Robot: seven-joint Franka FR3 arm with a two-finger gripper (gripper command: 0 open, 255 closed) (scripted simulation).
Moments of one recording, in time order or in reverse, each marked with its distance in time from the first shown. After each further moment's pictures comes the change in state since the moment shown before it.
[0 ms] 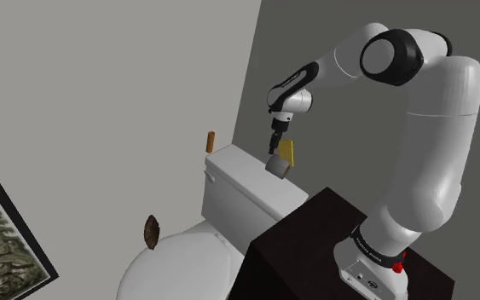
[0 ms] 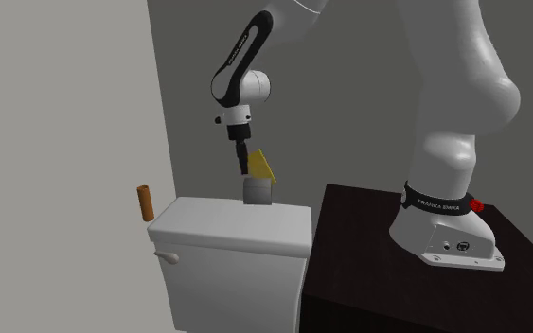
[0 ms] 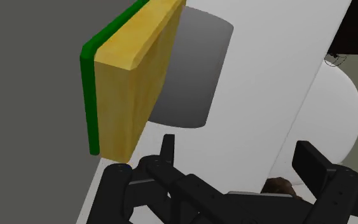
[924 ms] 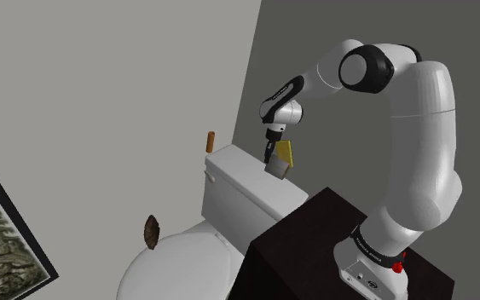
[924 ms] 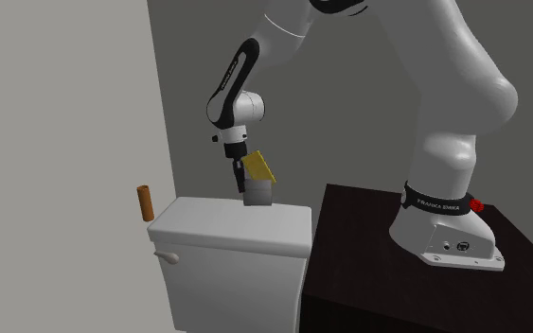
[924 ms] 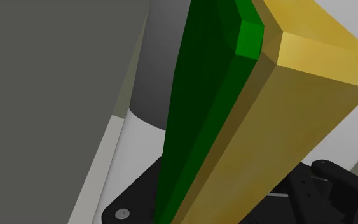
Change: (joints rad) arm -0.034 0.168 0.043 0.084 0.048 0.067 -0.066
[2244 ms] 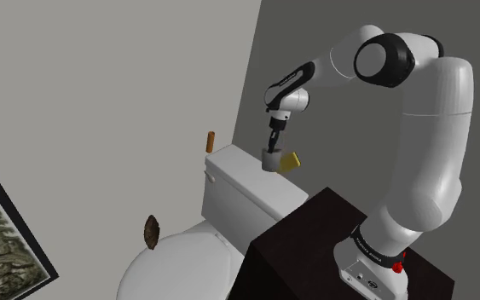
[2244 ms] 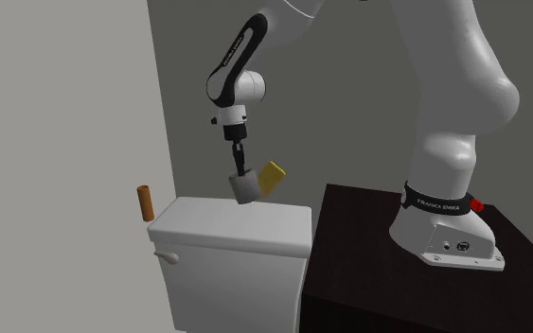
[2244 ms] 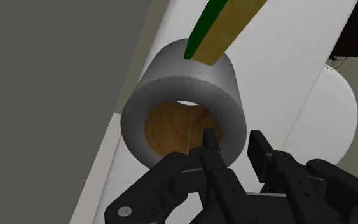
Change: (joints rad) arm 0.020 -0.124 -0.032 -0.014 -0.046 -0.107 0.034
